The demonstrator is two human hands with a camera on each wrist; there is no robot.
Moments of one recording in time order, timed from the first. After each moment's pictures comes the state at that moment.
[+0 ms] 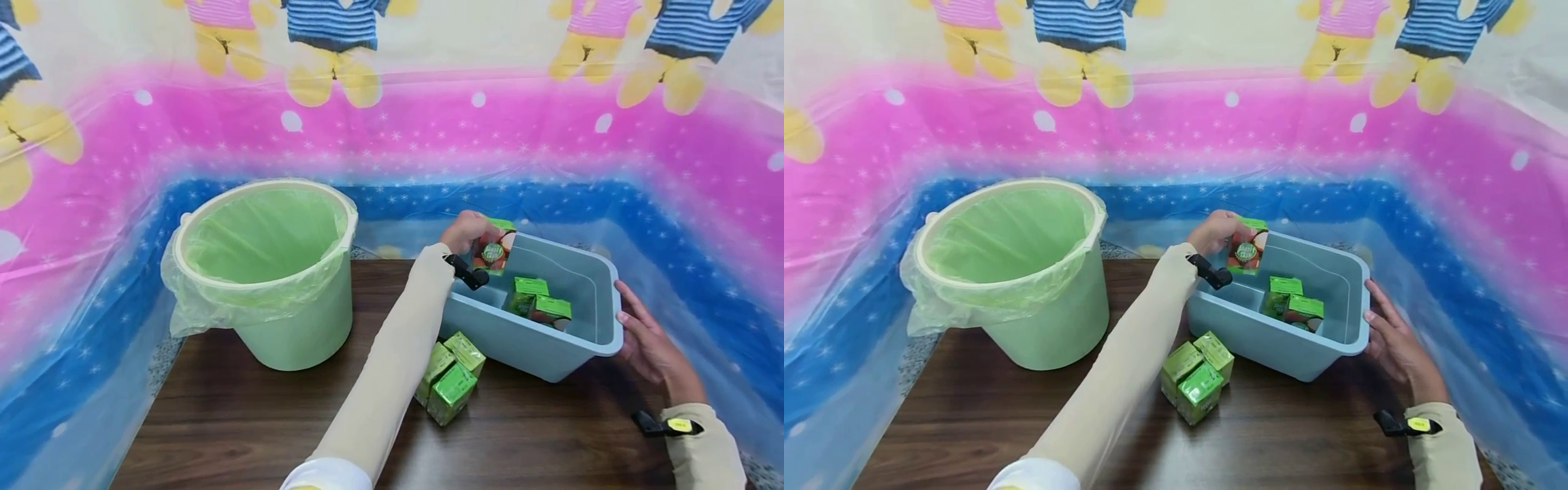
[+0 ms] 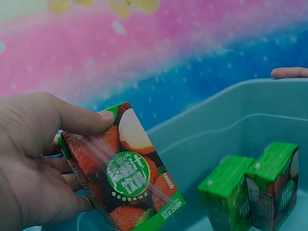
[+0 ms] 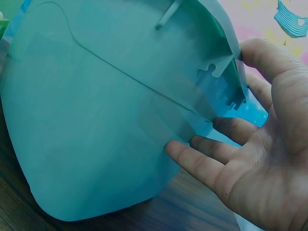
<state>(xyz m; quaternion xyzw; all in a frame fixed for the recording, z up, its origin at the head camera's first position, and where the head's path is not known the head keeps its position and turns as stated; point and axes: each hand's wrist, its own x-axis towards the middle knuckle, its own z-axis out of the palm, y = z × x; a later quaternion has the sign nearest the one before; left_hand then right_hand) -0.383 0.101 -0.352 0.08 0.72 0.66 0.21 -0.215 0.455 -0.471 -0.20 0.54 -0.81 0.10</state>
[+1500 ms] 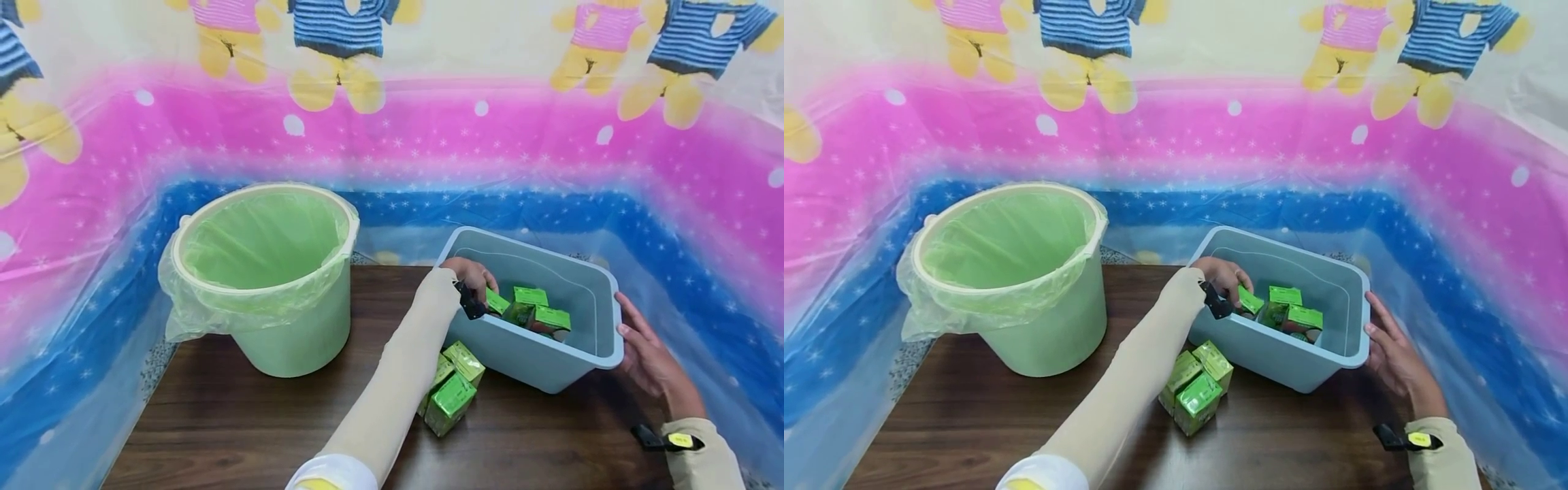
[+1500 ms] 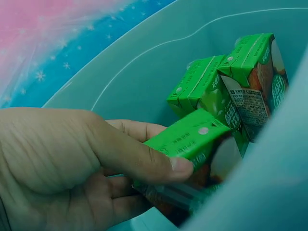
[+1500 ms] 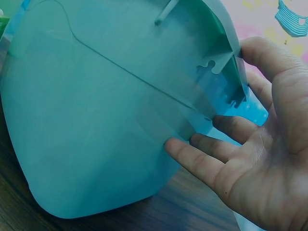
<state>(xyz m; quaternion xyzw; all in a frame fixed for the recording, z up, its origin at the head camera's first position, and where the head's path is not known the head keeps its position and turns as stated) -0.400 0.106 -0.408 0.28 0.81 0.30 0.42 -0.213 0.454 -0.467 -0.19 0.55 -0.81 0.10</state>
